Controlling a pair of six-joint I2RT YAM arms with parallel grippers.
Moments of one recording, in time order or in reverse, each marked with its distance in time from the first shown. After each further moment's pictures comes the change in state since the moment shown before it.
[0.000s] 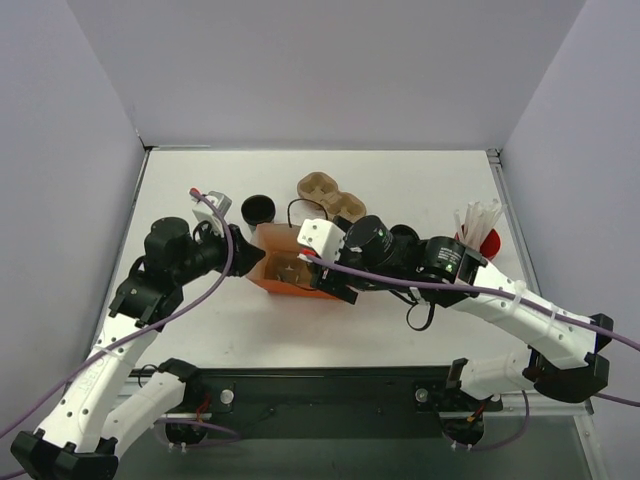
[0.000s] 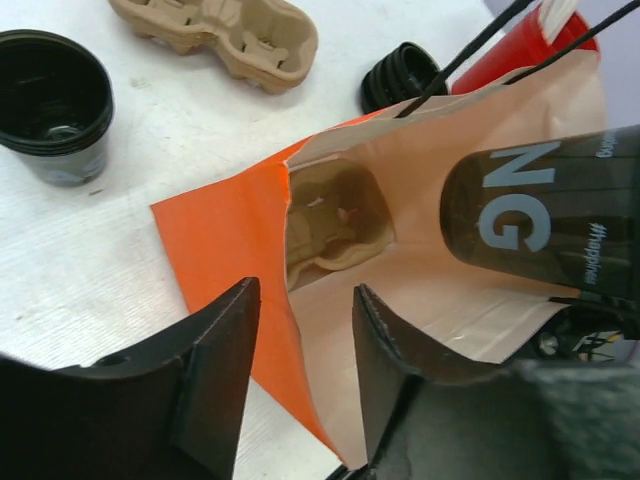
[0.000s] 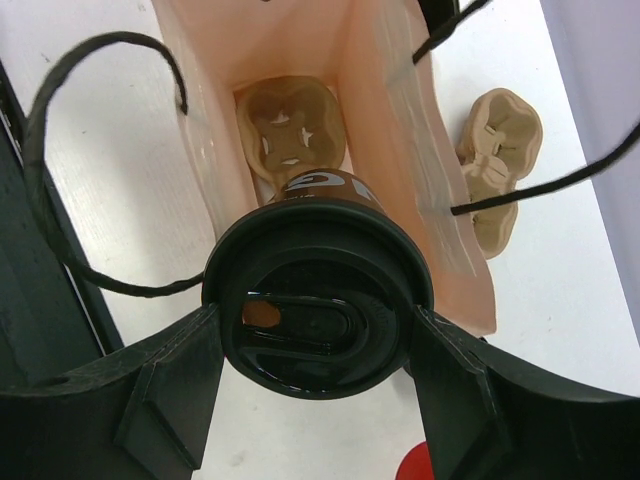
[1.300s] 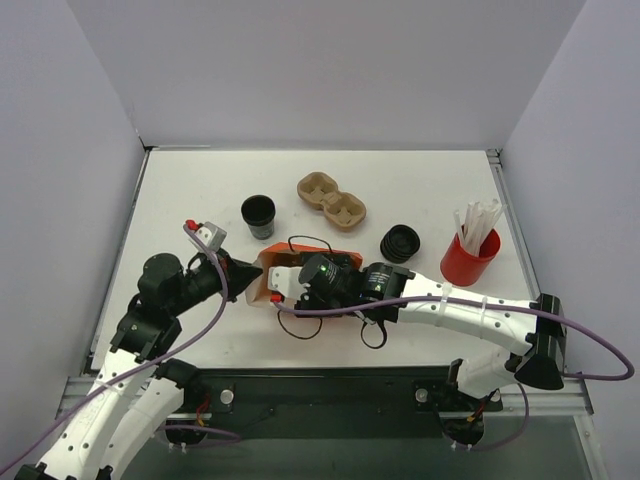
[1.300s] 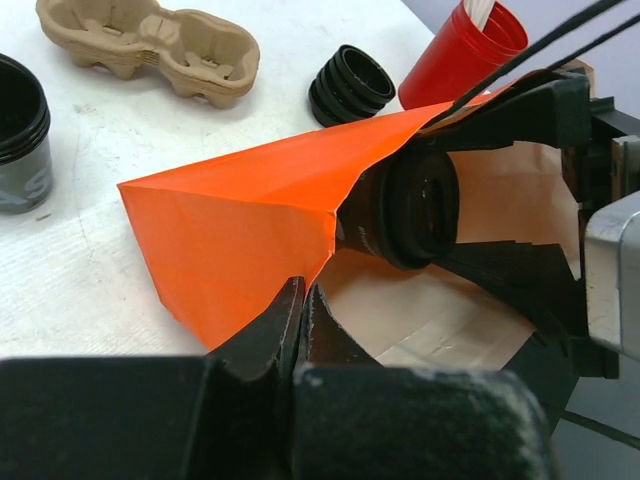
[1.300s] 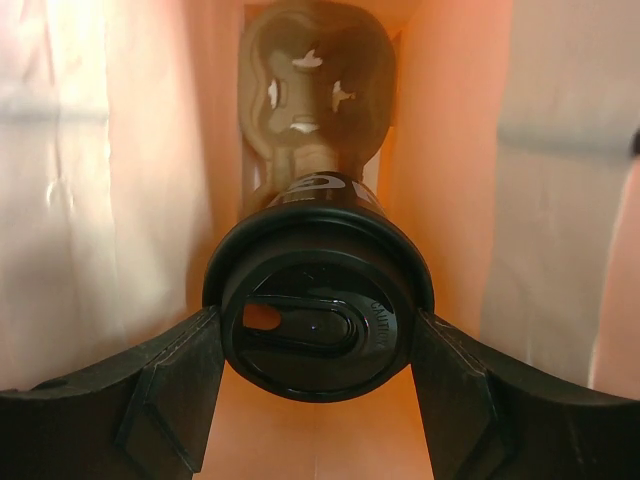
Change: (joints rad) left arm -0.006 -0.225 -0.250 0.167 0.083 -0.009; right arm 0.084 0.134 -0.270 0.199 0.178 -0.202
